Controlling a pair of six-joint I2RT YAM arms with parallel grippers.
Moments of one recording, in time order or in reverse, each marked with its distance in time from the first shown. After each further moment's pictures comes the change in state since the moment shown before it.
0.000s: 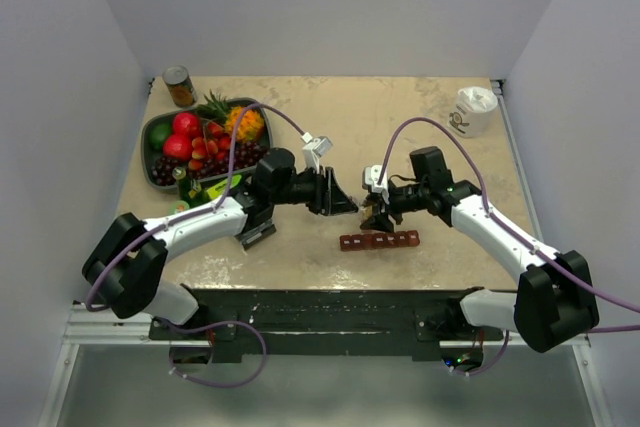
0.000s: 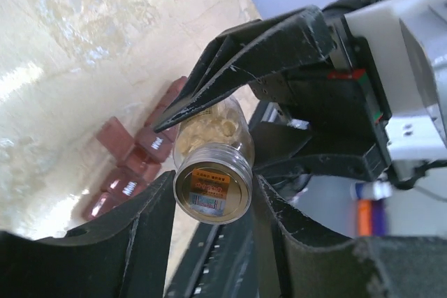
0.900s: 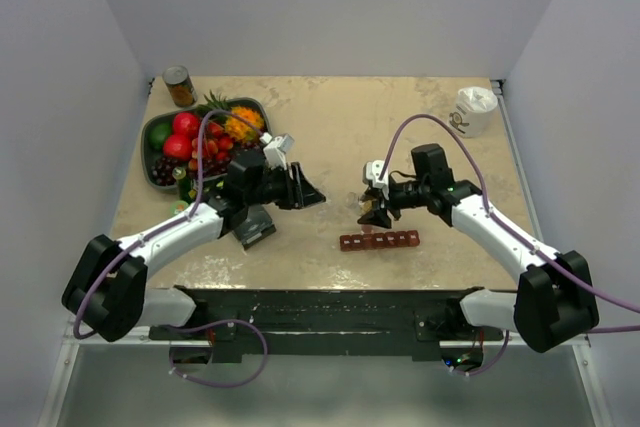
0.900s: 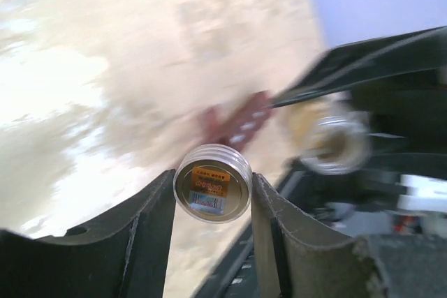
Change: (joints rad) left arm 0.166 -0.155 -0.130 -0.080 -0.108 -0.042; right arm -0.007 0.000 0.000 0.066 -0.008 0.043
